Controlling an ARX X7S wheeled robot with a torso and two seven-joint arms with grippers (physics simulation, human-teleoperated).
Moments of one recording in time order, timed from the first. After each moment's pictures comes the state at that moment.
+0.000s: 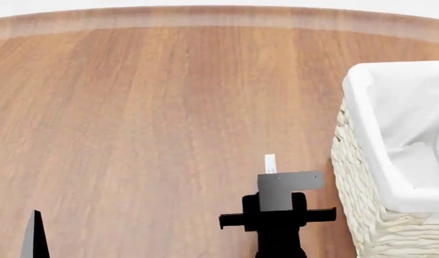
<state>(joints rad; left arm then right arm) 0.21 -0.36 0.24 0.76 -0.11 0.02 -0.35 0.89 0.00 -0.44 1.31 0.28 -0.21 0.16</state>
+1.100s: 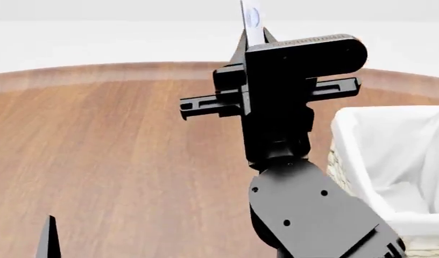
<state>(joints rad) 0.20 -0.38 0.28 0.76 -0.11 0.00 -0.36 0.94 0.39 -0.63 -0.15 0.63 0.44 0.56</state>
